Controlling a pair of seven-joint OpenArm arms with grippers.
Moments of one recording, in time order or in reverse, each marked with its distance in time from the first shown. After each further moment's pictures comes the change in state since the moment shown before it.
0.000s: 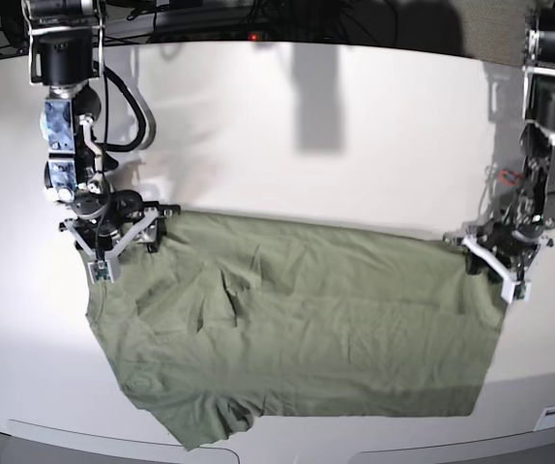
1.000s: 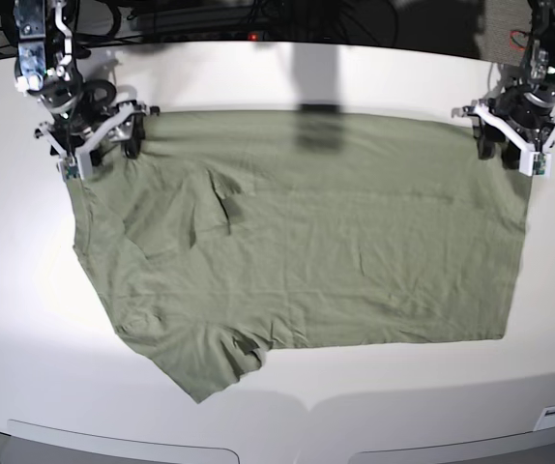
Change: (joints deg) left arm 39.0 0.5 -12.1 36.1 -1.0 1.1 4.0; right arm -31.4 4.1 9.4 20.9 5.7 0.9 0.5
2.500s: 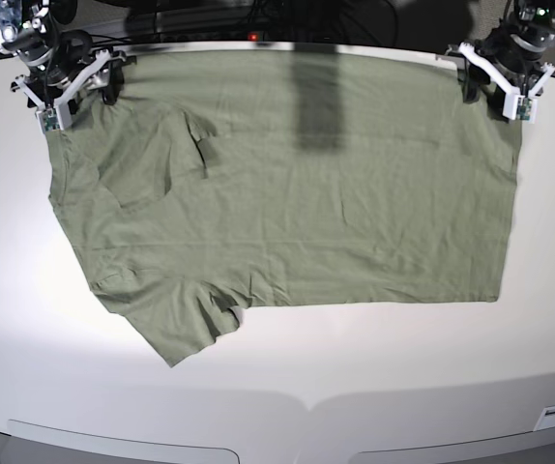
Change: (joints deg) left arm 13.5 1.1 -0.2 10.9 2.6 0.2 2.5; right arm -11.8 0.0 8.4 7.7 -0.1 0.2 -2.4
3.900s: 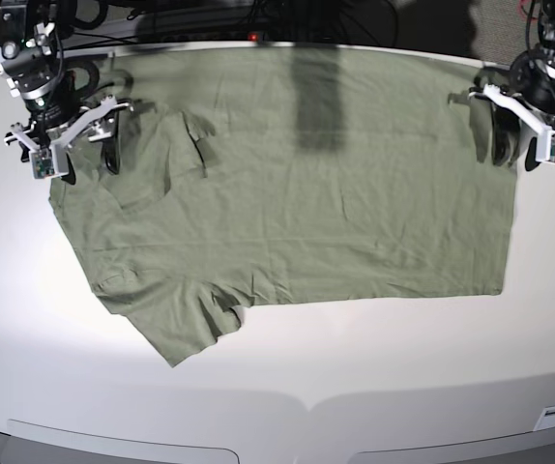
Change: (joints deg) left arm -2.0 3.0 -9.1 14.2 2.3 0.9 -4.7; right arm 5.1 -3.9 0.0 11.2 -1.7 -0.5 9.0
